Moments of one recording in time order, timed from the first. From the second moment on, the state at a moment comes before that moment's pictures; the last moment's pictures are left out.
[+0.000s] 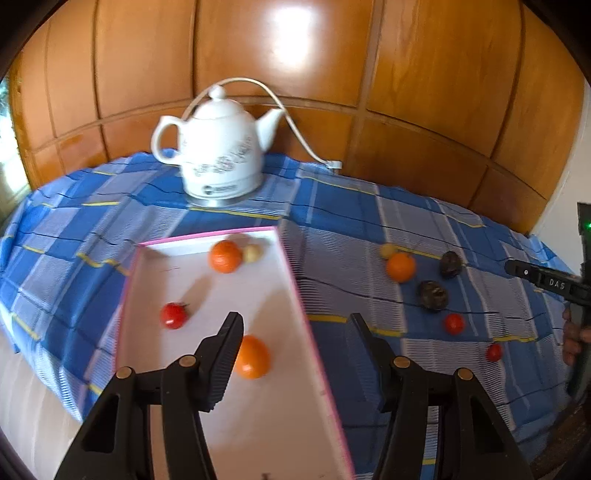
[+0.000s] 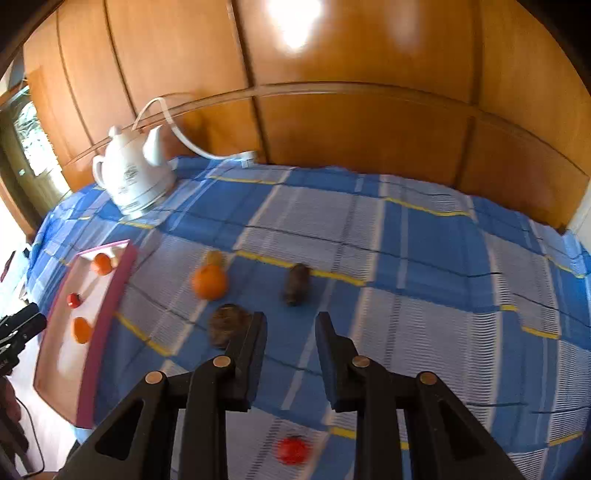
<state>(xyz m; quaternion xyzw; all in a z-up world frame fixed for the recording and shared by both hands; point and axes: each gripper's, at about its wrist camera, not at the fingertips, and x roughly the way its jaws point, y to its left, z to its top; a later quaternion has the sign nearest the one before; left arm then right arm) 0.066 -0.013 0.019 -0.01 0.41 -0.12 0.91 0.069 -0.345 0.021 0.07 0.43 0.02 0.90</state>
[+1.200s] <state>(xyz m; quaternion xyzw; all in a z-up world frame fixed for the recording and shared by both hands) 0.202 -0.181 -0.055 -0.02 0.53 -0.22 0.82 0.078 -0.395 0.004 0.15 0.45 0.04 0.88</state>
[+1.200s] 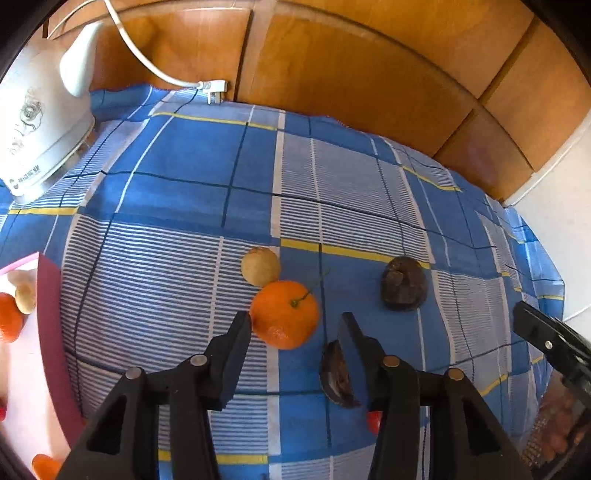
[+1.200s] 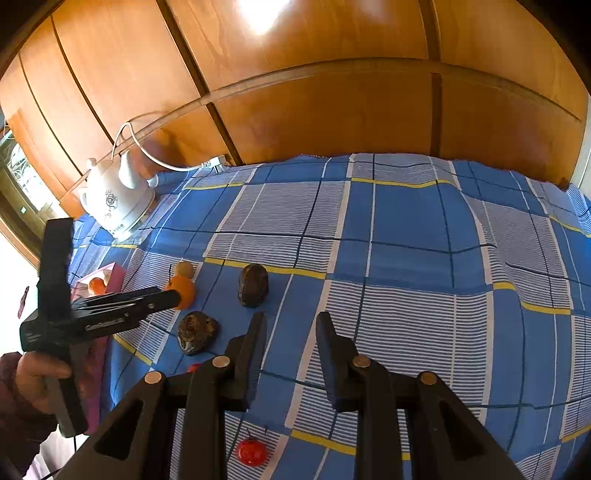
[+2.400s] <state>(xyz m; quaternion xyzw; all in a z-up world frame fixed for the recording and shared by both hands) 0.061 -0.145 -0.078 0.04 0.43 -0.22 0.88 0.083 -0.377 -0.017 0.13 0.48 0.04 0.87</state>
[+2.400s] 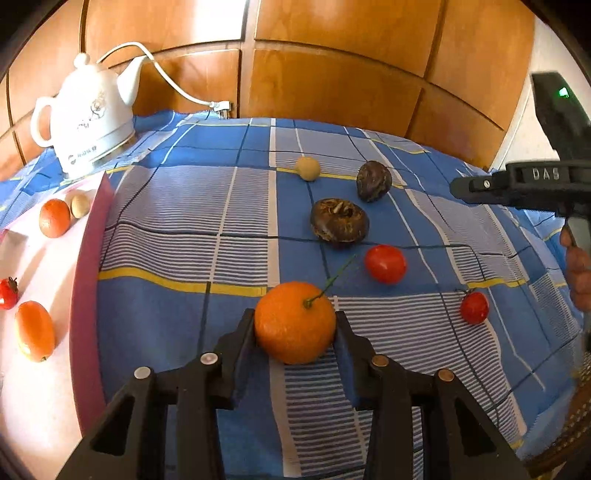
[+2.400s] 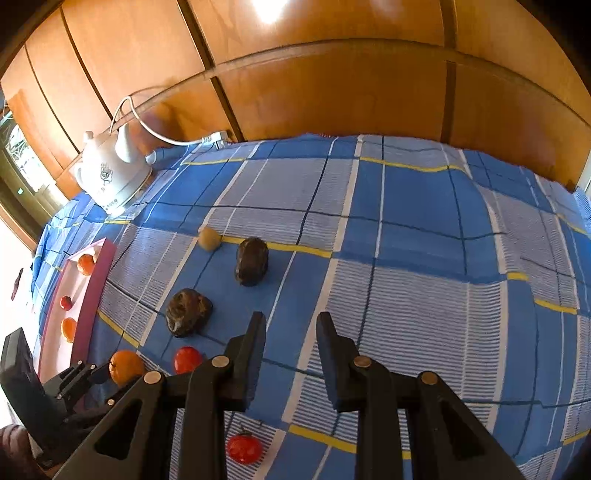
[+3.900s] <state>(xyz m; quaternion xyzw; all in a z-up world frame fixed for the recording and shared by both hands) 0.059 -0.140 -0.072 0.03 0.43 -0.23 0.87 0.098 -0.358 -0.067 0.19 0.50 0.03 0.84</state>
